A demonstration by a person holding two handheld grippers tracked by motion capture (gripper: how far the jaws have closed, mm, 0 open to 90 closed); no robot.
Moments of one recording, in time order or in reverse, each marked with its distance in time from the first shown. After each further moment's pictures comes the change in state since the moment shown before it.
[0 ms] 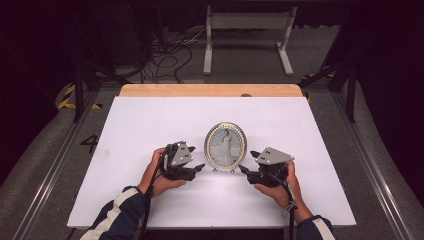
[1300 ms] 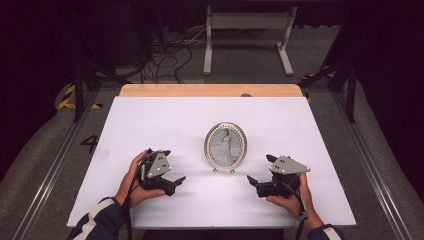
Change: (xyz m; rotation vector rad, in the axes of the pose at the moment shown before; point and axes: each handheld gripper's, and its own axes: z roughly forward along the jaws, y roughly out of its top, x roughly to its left) left arm 0.004 -0.044 -0.046 0.019 0.052 -0.007; right arm -0.005 -0.028 -0.025 -0.063 -0.017 0.062
